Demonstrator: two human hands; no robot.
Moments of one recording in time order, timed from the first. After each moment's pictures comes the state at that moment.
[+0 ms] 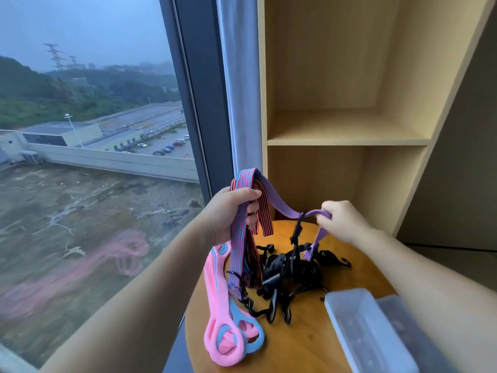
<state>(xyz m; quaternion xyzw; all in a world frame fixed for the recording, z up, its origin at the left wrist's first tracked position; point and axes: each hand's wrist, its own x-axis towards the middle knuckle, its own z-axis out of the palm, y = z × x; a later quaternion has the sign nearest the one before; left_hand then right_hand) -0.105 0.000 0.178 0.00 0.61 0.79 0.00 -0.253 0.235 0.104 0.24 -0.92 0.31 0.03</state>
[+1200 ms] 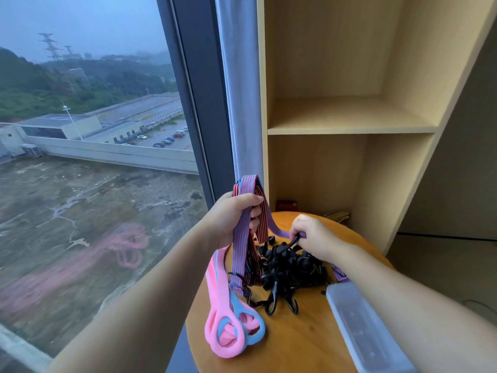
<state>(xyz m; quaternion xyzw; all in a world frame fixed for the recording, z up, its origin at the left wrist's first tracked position) -0.109 0.001 0.152 -0.04 0.64 0.77 0.00 -0.219 0.193 0.062 0.35 -0.88 0.30 -0.08</state>
